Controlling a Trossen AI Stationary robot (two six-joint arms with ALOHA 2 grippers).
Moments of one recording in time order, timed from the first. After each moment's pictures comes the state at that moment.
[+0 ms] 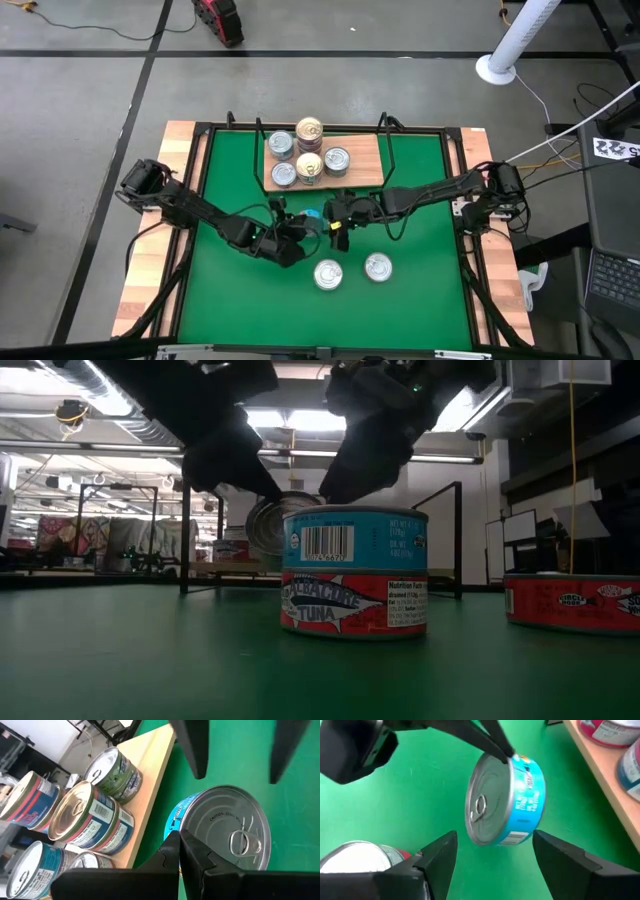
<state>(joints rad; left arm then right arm) -0.37 1.66 0.96 -0.24 -0.93 -0.20 0.11 1.73 1.20 -0.28 0.10 0.24</state>
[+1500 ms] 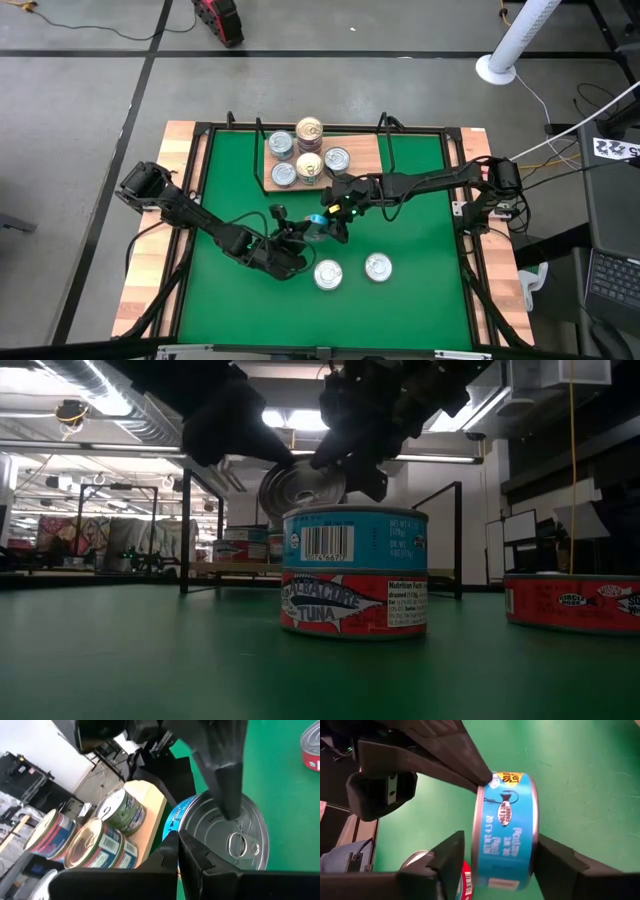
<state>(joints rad) -0.45 1.67 0.96 -0.05 -1.06 -0.04 -0.01 1.73 1.20 -0.20 -0.31 0.36</state>
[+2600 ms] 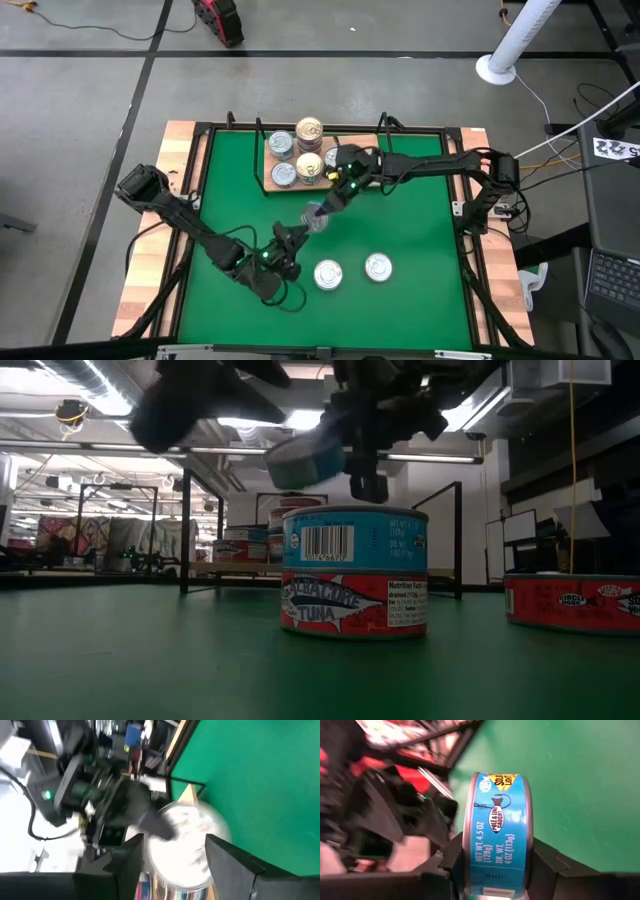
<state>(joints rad) -0.58 1.67 1.01 -0.01 -1.23 0.69 -0.20 1.73 1.20 -0.08 -0.69 0.76</state>
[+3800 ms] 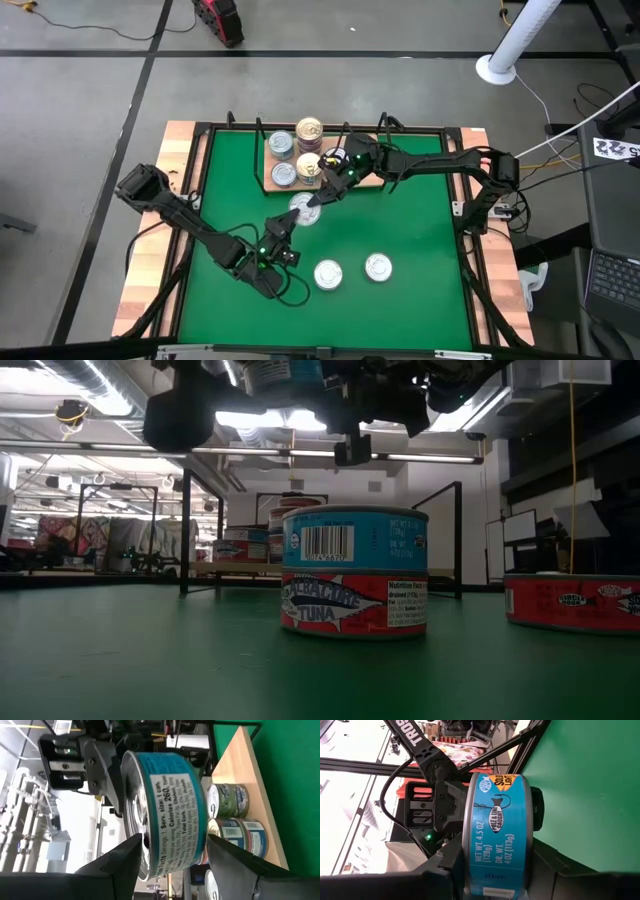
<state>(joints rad) -0.56 1.67 1.01 -0.05 -1.52 0.84 -0.22 1.73 1.20 0.32 -0.87 1.25</state>
